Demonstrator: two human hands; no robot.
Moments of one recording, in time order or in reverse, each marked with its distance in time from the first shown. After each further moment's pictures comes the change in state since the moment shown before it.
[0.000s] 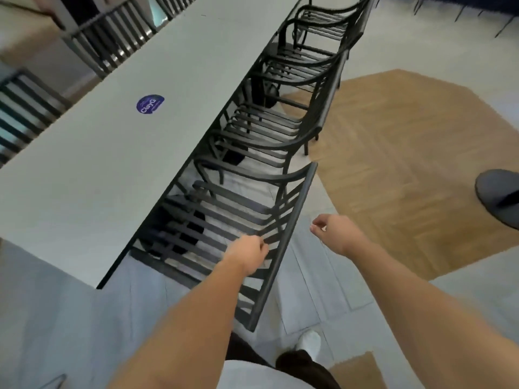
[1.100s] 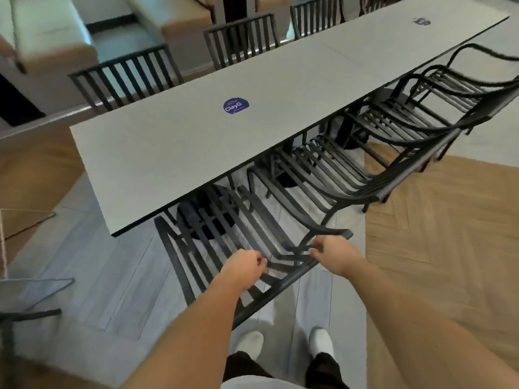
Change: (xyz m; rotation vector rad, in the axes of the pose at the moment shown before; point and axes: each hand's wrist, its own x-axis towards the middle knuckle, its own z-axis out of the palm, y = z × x) left_hand 0.039 0.037 -0.011 -0.291 0.206 -0.390; right_hand 0.137 -0.020 -0.071 -0.285 -0.201 -0.401
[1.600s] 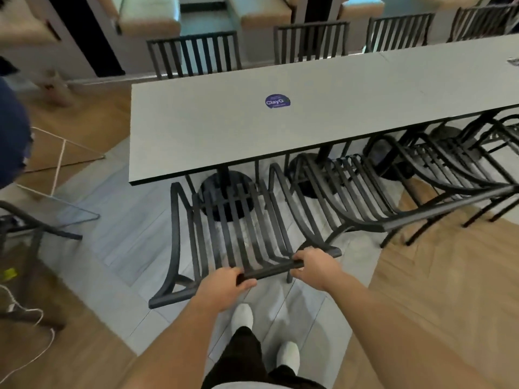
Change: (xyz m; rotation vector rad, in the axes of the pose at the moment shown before) left_hand -0.053 0.042 0.082 -0.157 0.088 -0.289; right_hand 0.026 0.042 -0.004 -0.292 -0.208 -0.346
